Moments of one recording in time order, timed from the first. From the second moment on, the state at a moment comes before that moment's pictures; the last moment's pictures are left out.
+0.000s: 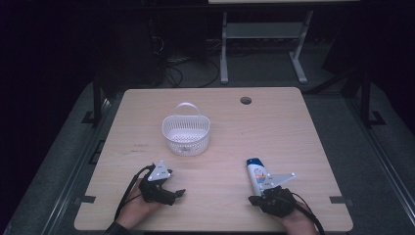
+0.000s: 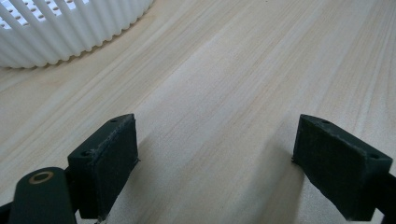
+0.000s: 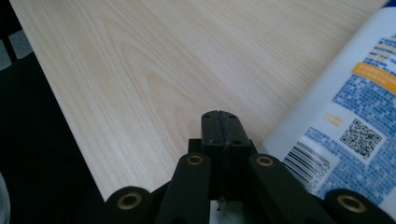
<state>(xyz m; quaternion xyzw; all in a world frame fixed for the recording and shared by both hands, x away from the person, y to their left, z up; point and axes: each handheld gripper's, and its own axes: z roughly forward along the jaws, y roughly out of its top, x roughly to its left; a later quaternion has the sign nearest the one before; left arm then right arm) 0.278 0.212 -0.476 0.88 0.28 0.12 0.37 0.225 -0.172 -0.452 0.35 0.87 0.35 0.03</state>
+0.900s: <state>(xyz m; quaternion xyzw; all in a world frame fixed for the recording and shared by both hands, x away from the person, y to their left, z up) 0.278 0.212 -0.476 0.88 0.28 0.12 0.37 0.218 -0.208 -0.455 0.38 0.86 0.33 0.05</state>
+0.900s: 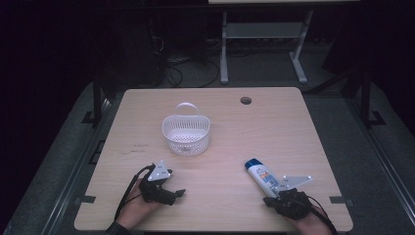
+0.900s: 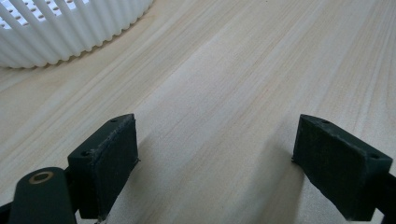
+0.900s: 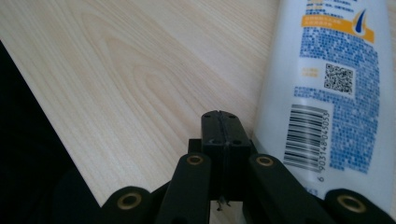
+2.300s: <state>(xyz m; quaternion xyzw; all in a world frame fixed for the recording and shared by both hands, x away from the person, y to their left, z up) 0.276 0.213 -0.476 0.88 0.28 0.12 0.37 0.233 -0.215 -0.431 0.38 0.82 0.42 0.07</state>
